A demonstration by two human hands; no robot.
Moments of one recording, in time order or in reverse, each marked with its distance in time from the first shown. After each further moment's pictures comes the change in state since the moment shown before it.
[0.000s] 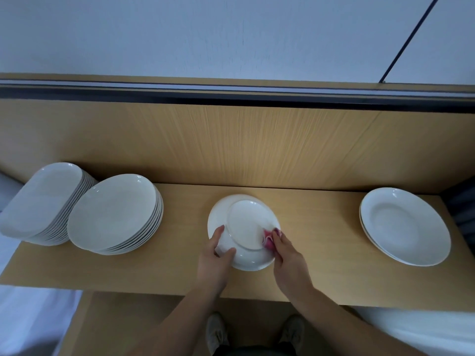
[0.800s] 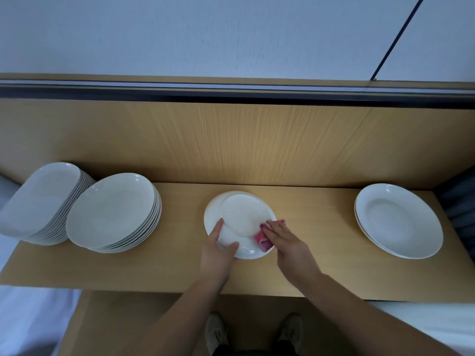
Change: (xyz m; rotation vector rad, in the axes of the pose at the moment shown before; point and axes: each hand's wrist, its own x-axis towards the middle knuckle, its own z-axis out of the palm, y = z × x) left_hand 0.005 0.000 0.010 0.016 0.016 0.040; right_hand 0.008 -0.005 -0.028 -0.320 0.035 -0.468
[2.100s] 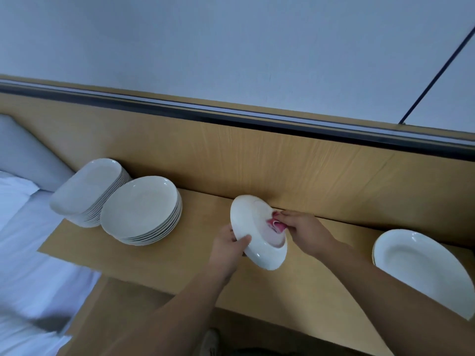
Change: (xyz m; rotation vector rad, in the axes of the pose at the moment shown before) left_hand 0.001 0.061 0.013 -0.103 0.018 0.028; right_hand 0.112 0.021 -0.066 0.125 -0.391 -0.024
